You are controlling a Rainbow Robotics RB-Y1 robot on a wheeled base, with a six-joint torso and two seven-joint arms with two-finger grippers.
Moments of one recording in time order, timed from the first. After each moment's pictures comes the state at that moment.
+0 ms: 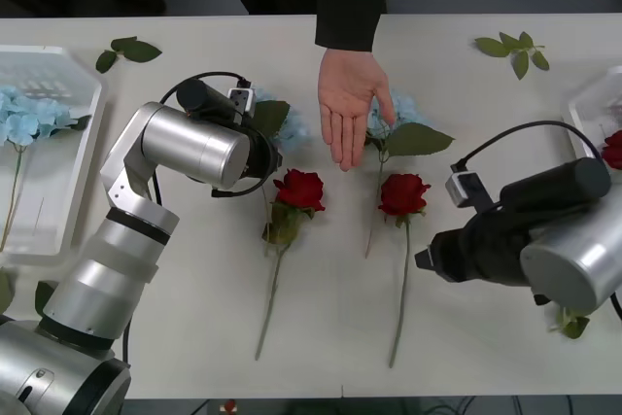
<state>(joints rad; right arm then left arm) -0.11 -0.65 0.35 -2.15 -0.55 1.47 1.15 -0.54 0.16 -0.23 -1.41 0.17 1.17 -1.31</state>
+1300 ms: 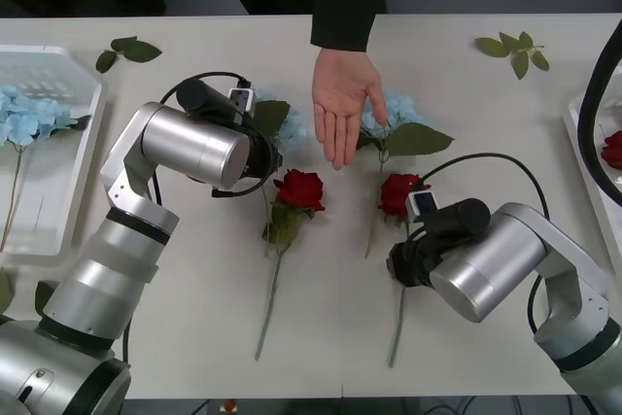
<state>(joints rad) -0.19 -0.50 0.55 -1.85 -0.28 1.31 1.03 -0.54 0.16 -0.23 -1.41 0.17 1.17 -1.31</state>
